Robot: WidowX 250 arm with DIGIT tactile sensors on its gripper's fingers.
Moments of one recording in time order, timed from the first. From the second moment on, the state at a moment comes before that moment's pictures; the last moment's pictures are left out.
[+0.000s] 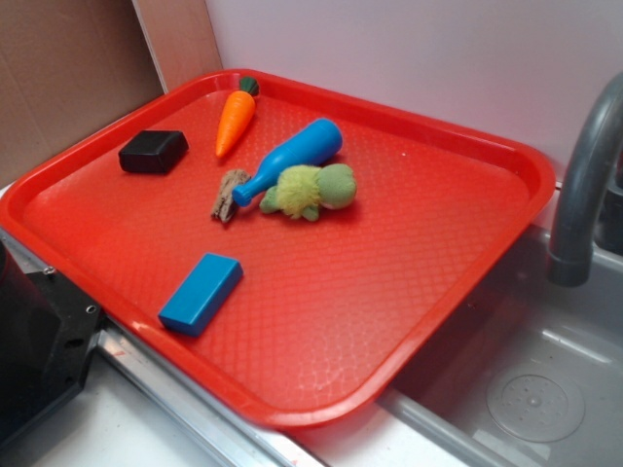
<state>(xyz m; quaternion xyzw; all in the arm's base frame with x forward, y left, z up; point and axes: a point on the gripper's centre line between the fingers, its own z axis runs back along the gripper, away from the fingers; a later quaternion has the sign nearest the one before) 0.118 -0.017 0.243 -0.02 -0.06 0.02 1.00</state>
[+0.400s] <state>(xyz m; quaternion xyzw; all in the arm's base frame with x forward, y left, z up) 0.117 -0.017 0.238 -0.02 -0.05 0.02 1.00</state>
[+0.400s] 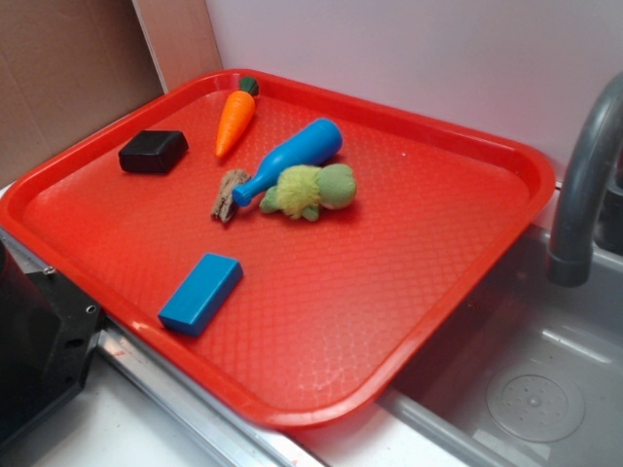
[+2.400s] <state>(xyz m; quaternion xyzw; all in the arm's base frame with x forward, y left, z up) 0.294 0.073 0.016 0.02 -0.05 0.23 0.97</state>
